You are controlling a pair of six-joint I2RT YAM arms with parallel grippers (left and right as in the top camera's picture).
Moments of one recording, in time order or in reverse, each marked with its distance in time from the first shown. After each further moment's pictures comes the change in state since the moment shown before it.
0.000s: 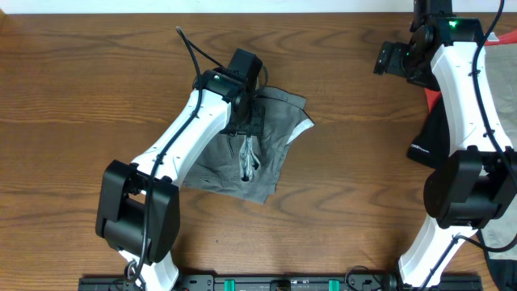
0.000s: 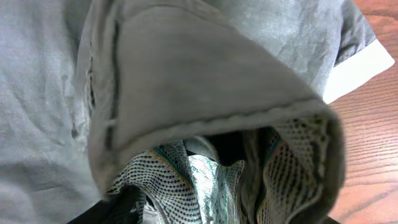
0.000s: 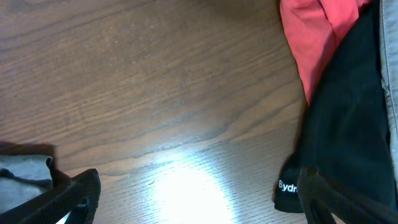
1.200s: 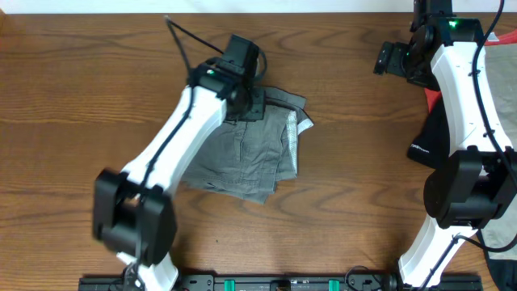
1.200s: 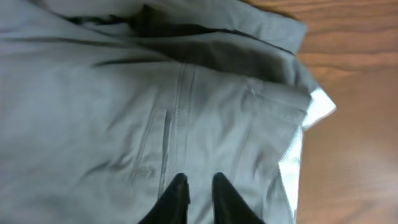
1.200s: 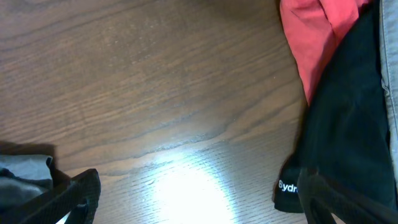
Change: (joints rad) left arm 0.008 0.004 0.062 0.072 0.013 -0.003; right arm 0.000 0.000 0.000 0.000 0.000 0.000
